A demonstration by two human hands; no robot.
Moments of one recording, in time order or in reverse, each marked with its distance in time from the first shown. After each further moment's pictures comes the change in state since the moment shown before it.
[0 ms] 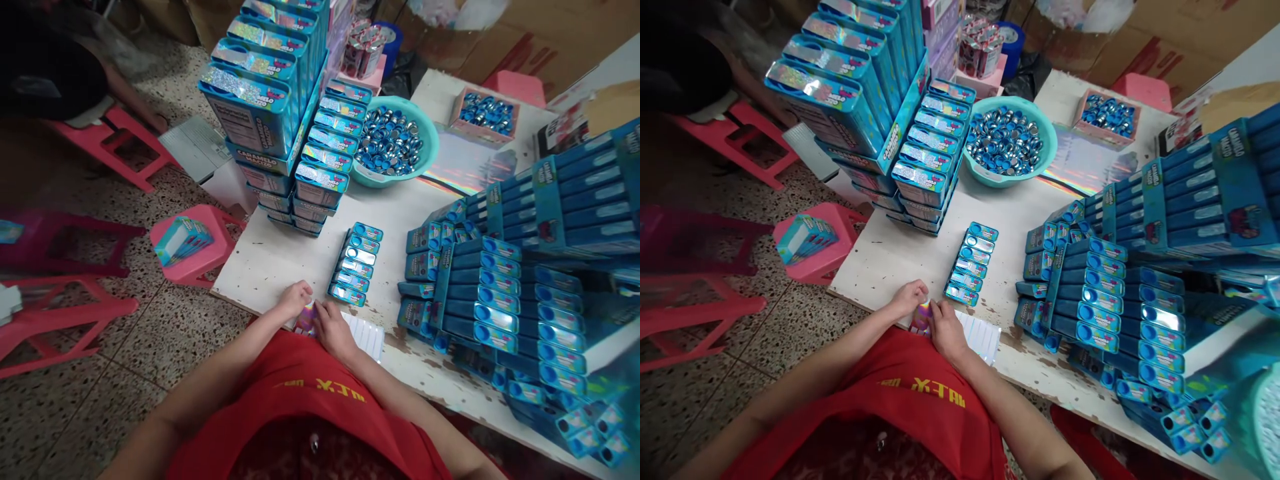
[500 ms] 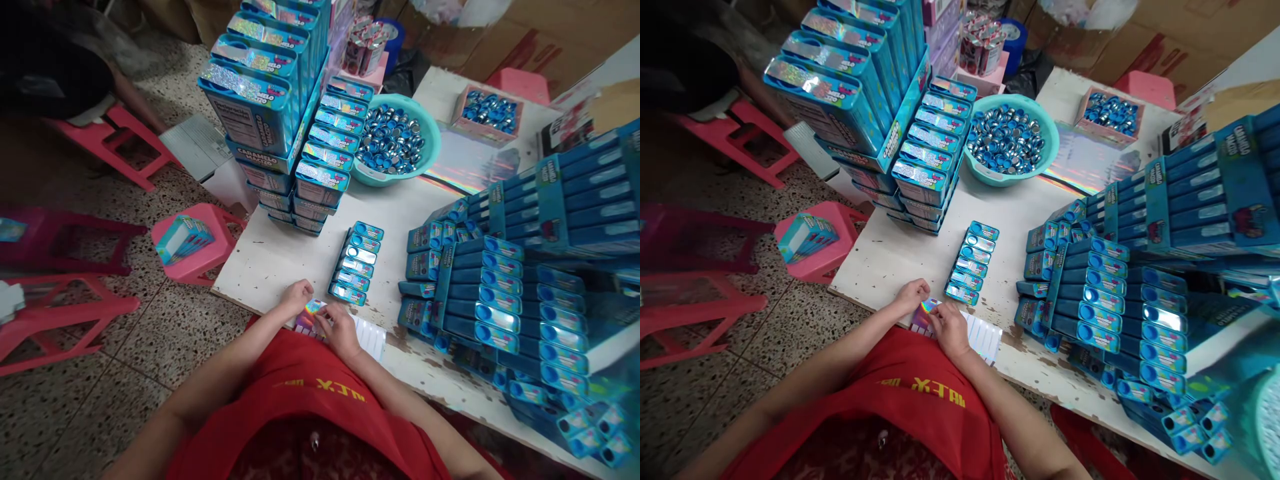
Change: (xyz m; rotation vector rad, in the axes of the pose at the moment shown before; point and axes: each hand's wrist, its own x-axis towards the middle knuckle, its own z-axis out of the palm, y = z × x) left_hand 0.007 -0.001 0.005 0.089 0.039 0.004; right_hand -0.001 -0.005 -0.018 0.305 0.209 0.051
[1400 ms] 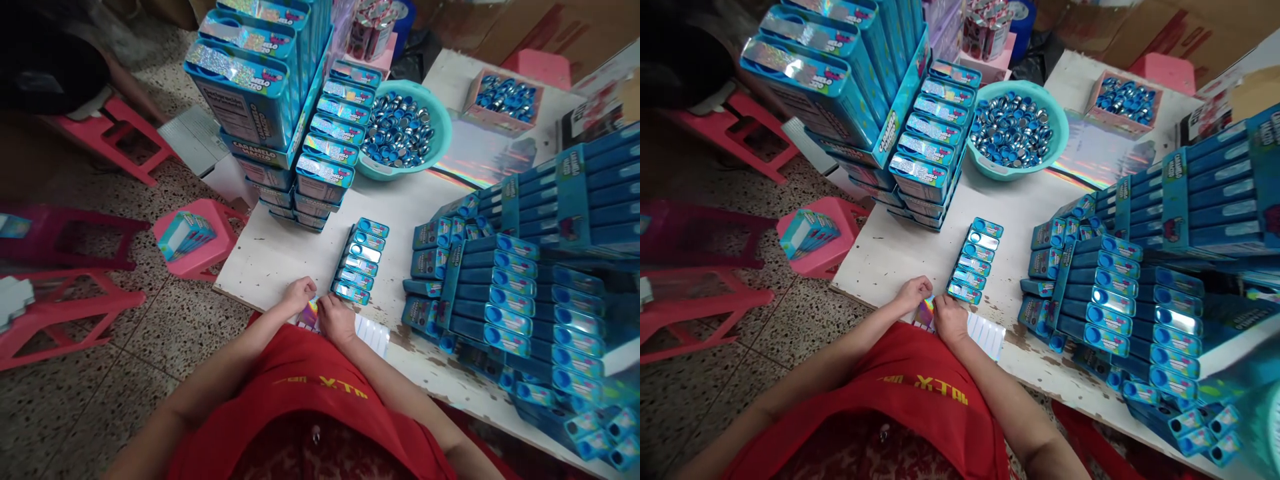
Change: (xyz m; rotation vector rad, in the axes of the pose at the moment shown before) left_hand 0.003 -0.003 0.002 -0.094 -0.026 0.021; right_hand 0.018 0.006 0.019 -0.594 -0.232 0.133
